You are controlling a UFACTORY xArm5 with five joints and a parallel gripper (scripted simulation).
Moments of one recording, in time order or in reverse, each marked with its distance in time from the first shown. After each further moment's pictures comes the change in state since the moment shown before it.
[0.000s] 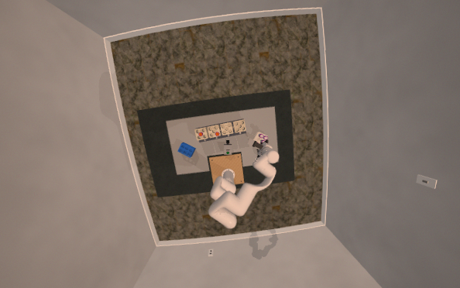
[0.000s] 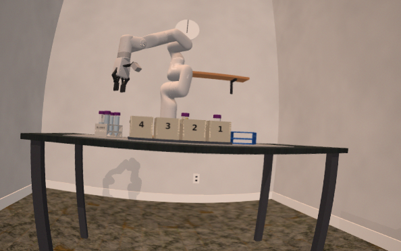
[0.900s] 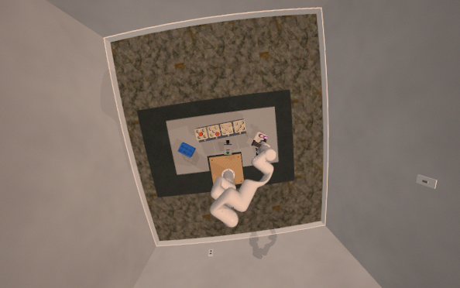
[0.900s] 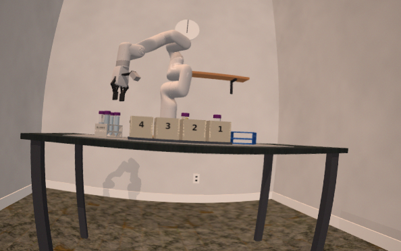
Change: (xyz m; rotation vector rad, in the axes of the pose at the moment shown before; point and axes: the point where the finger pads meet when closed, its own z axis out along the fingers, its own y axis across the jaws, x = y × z) arm 0.000 0.000 0.046 0.000 0.000 0.000
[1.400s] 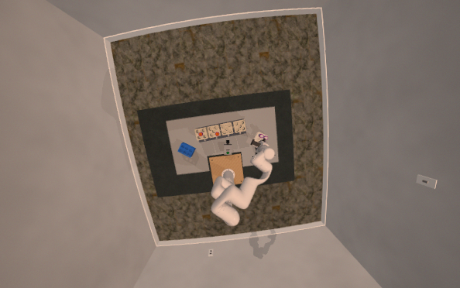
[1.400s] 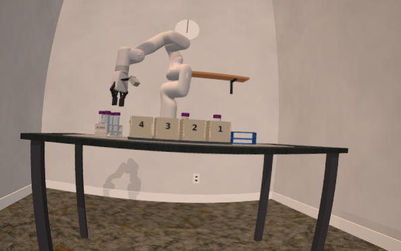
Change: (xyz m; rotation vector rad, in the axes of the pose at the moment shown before) arm 0.000 0.000 0.026 -0.001 0.000 0.000
